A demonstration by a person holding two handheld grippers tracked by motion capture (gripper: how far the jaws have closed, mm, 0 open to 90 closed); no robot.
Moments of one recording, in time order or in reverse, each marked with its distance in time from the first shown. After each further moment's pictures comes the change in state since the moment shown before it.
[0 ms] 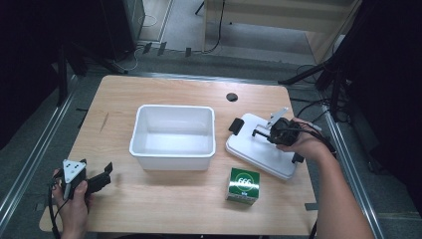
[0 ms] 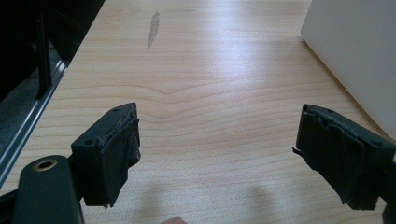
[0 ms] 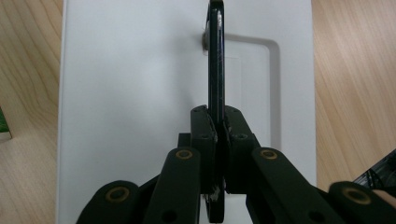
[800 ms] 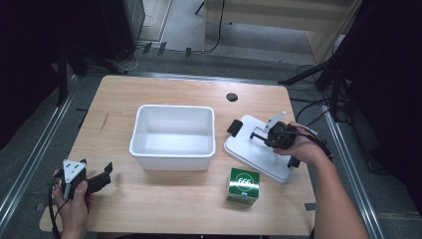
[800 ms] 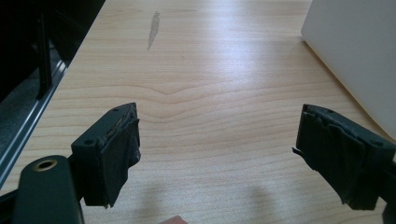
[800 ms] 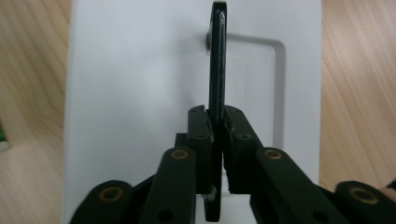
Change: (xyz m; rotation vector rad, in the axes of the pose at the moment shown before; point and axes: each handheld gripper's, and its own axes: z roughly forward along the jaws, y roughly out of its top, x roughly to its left) left arm 0.000 0.000 0.000 -0.002 0.001 0.001; right arm 0.008 -0.003 0.011 -0.027 0.024 0.026
